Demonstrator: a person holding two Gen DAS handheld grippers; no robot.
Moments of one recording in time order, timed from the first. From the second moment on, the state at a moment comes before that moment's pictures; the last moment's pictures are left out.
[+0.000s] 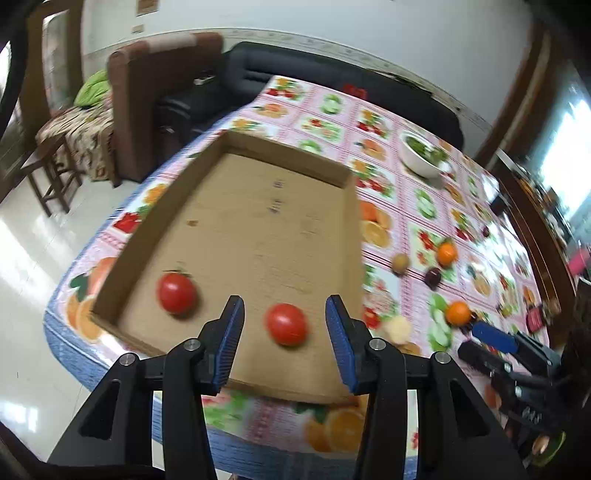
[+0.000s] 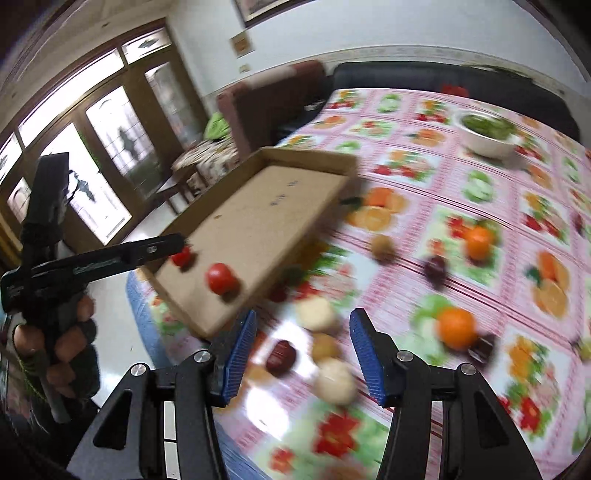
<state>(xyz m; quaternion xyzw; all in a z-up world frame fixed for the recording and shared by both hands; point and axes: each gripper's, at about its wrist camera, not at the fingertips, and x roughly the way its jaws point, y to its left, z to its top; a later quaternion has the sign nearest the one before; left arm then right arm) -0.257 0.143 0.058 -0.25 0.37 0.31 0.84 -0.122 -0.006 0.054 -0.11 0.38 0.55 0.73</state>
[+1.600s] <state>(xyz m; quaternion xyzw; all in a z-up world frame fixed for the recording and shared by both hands) -0.075 0.107 0.016 -0.19 0.47 0.25 0.82 -0.035 -0.054 0.000 -0.09 0.42 0.47 0.77</state>
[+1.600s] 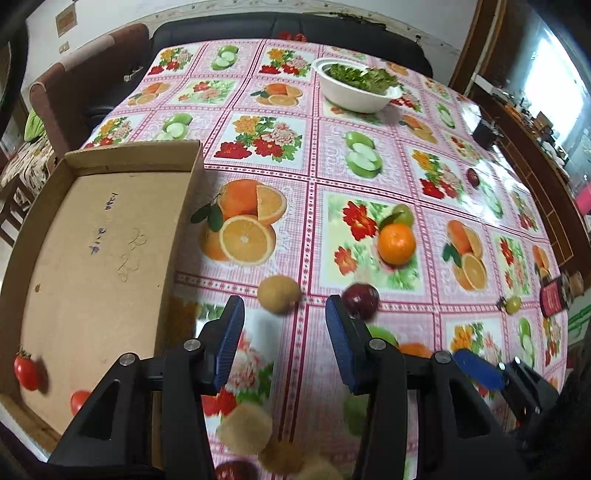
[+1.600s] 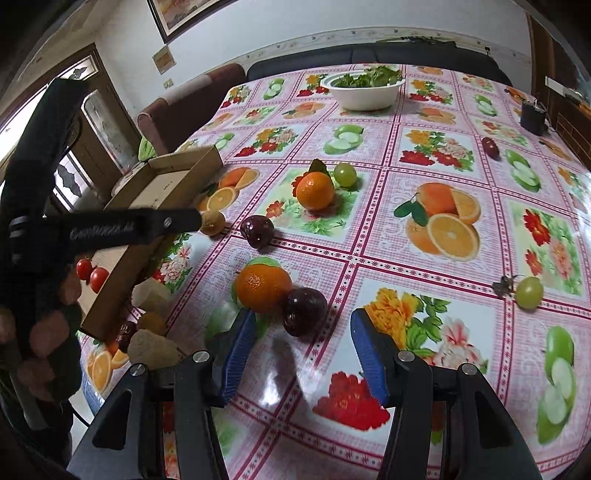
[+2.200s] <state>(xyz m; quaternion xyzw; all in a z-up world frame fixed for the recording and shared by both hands) -0.074 0.102 -0.004 -0.20 0.49 0.24 0.81 -0.033 -0.058 0.002 -0.09 0.42 0.48 0.77</state>
